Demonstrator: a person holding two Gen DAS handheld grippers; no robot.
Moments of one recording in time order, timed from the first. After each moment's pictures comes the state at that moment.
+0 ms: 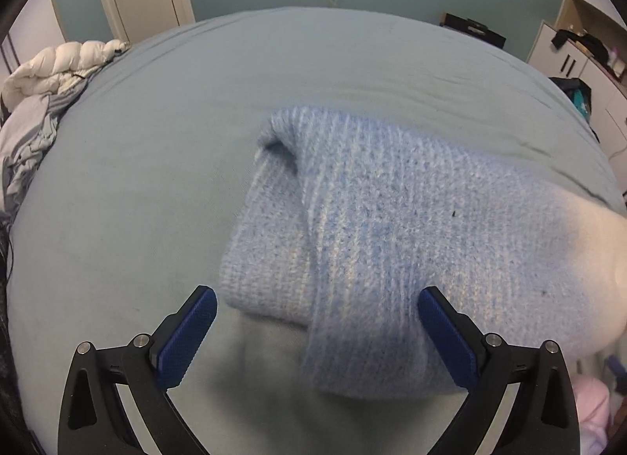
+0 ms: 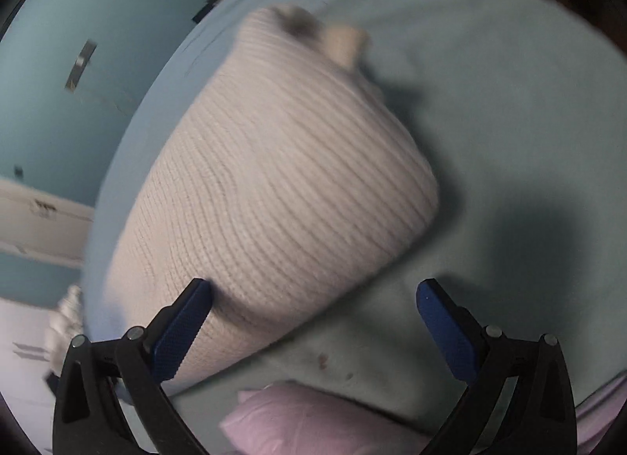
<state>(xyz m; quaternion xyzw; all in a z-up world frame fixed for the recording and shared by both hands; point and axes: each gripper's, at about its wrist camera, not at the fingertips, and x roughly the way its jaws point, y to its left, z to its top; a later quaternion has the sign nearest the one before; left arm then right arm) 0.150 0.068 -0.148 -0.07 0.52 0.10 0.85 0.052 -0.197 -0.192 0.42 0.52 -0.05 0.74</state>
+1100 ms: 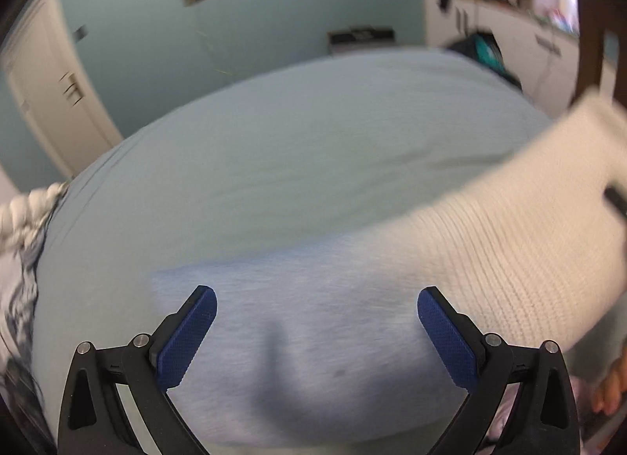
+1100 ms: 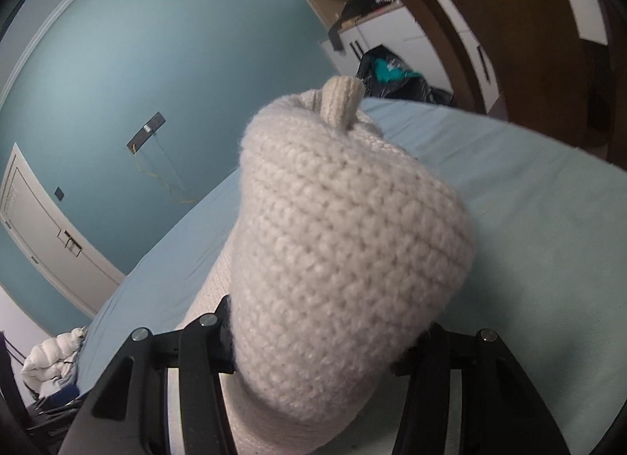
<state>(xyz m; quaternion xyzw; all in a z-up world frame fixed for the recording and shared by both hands) 0.156 -0.138 -0.101 0.11 0.46 -0.02 0.88 0.094 -0.183 -0.122 0.29 0.29 -0.09 0.91</state>
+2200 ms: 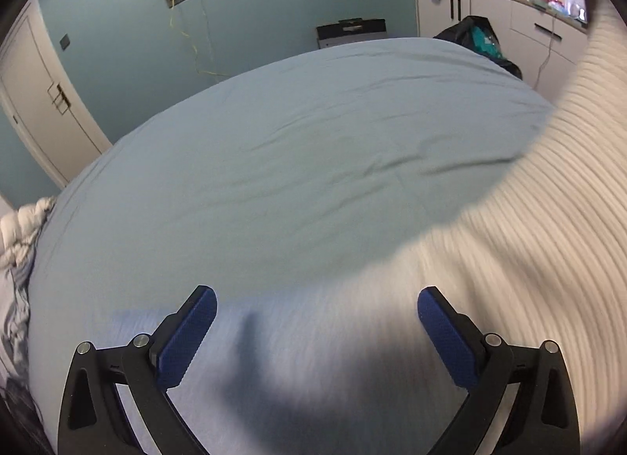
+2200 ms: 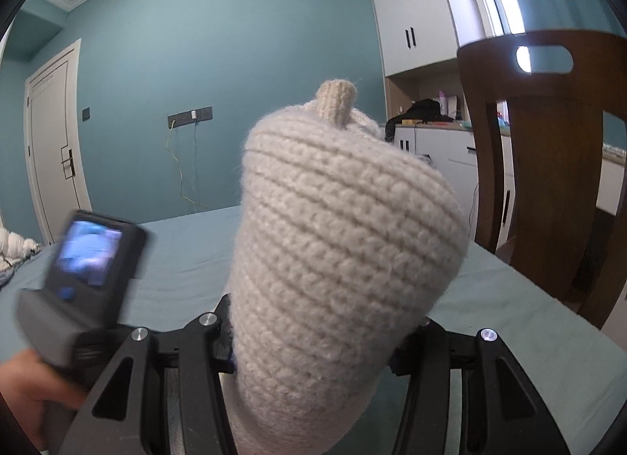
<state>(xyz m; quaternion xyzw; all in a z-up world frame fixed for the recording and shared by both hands) 0.181 -0.155 -0.104 0.11 0.46 -0.03 0.88 0.095 -0.129 -0.104 0.06 0.20 -0.08 0.98</state>
